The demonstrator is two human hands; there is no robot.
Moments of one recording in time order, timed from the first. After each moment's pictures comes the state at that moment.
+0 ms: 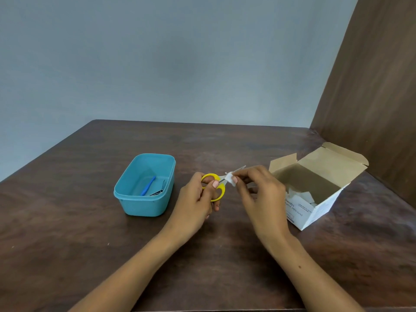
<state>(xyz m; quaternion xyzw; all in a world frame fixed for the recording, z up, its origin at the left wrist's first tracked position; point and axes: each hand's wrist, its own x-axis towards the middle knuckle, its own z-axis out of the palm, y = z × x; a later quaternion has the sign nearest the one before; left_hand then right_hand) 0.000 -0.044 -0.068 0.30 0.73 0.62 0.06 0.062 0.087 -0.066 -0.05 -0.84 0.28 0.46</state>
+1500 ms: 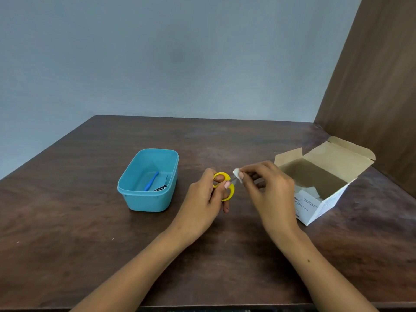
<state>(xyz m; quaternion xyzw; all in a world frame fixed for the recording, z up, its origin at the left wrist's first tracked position) 0.003 -0.047 -0.070 0.39 0.74 0.54 0.02 0.062 0.093 -0.068 -0.06 -0.84 0.28 0.46</state>
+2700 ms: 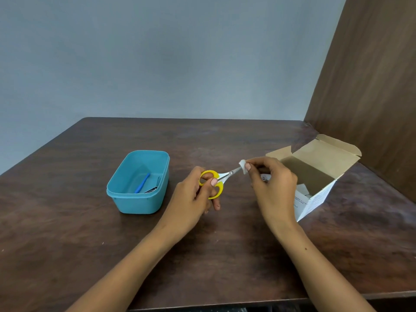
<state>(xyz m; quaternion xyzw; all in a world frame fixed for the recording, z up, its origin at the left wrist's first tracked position) 0.004 -0.051 -0.062 0.38 0.73 0.57 0.05 0.061 0.107 -0.064 -0.15 -0.79 0.37 0.47</state>
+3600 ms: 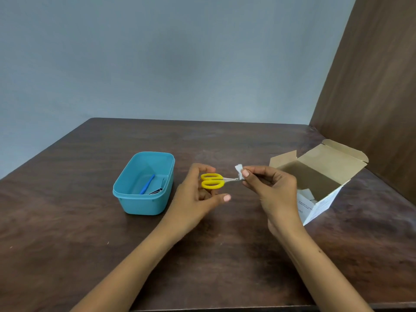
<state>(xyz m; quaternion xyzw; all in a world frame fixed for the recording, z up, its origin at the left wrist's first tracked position) -0.004 -0.055 -0.065 0.32 0.70 0.63 0.13 0.063 0.093 -0.056 -0.15 -0.61 0.68 0.37</state>
